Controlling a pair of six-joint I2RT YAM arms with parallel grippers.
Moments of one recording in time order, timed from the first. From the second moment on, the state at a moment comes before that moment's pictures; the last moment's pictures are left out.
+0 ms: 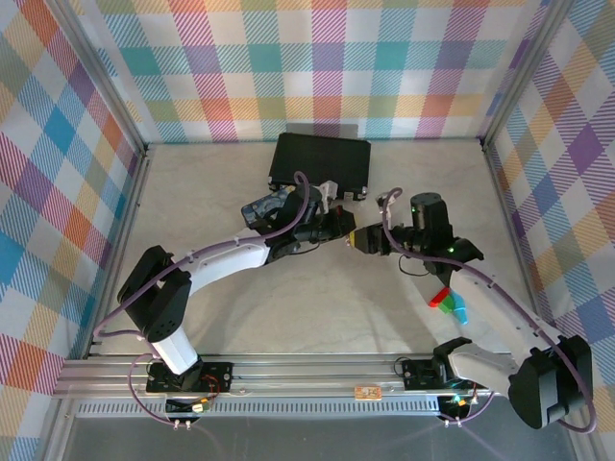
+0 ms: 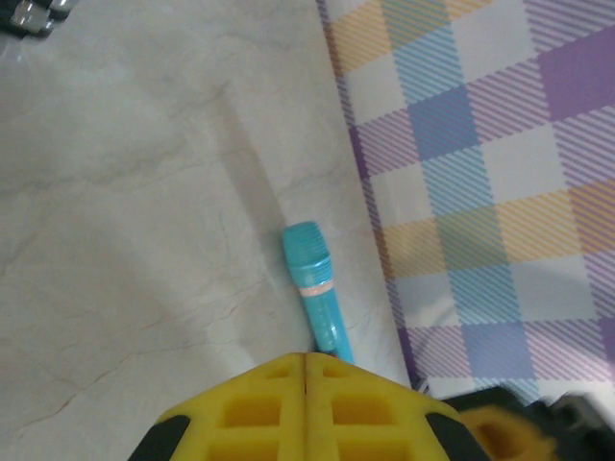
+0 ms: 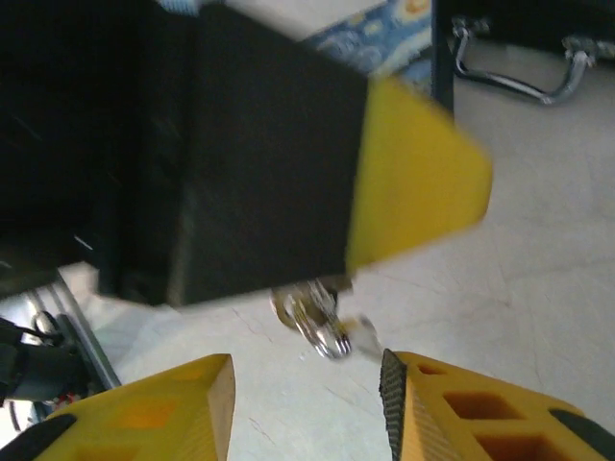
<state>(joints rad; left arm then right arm) -0.79 1.68 1.16 0.08 0.28 -0.92 0.37 1.08 0.80 -0.29 -0.61 0.32</state>
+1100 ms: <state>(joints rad) -0.78 1.66 0.98 0.54 0.24 -0.89 0.30 1.17 0.53 0.42 -0.86 0.73</state>
